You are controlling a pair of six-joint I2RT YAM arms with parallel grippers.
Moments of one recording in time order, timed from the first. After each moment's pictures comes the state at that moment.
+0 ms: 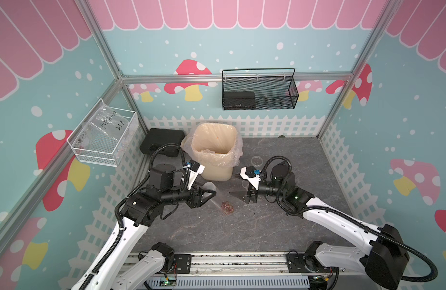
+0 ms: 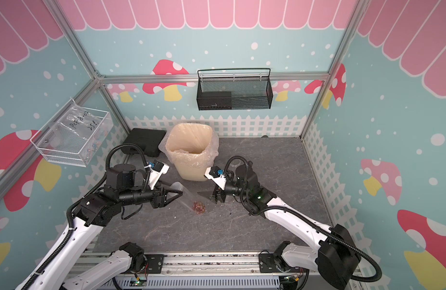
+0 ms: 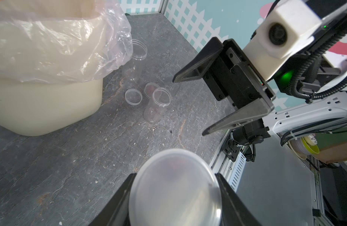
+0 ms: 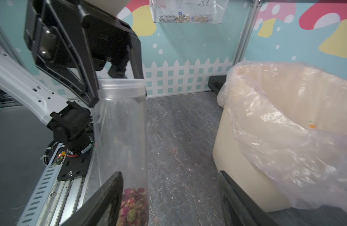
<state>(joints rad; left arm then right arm) -0.41 0.89 1.07 -0.81 0.60 -0.10 0.74 1.21 0.84 0.17 -0.62 -0.18</state>
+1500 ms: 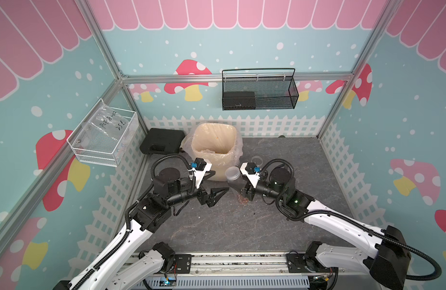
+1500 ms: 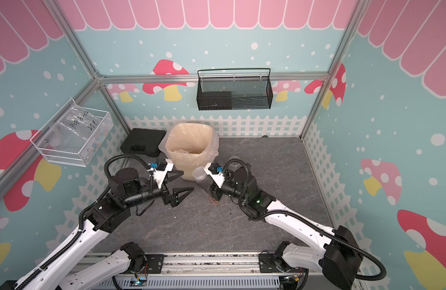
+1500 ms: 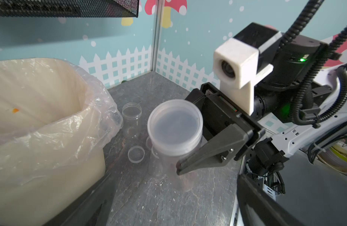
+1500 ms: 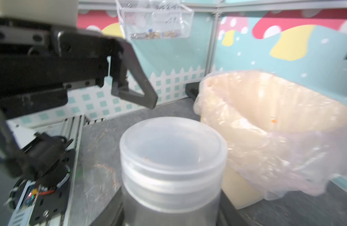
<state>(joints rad) -0.57 0.83 0.90 -0.31 0.45 -0.09 0.81 1.13 0.83 0.22 -0.26 -0.03</state>
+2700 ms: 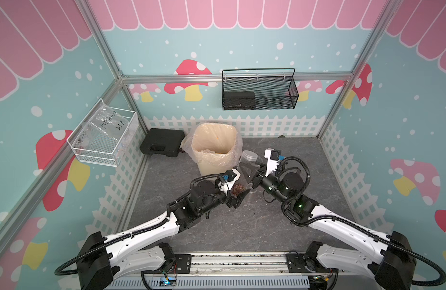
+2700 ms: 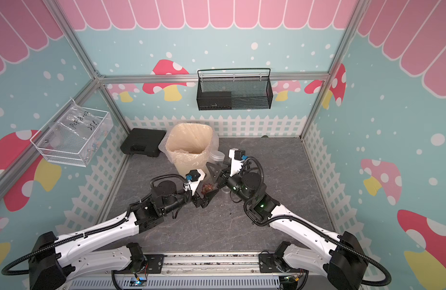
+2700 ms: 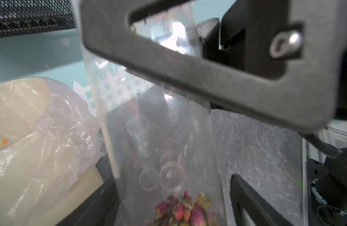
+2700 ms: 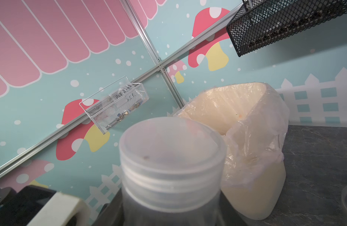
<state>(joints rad) -0.91 1.10 0.73 0.20 -0.01 0.03 0.81 1.10 0.76 0.47 0.01 0.54</state>
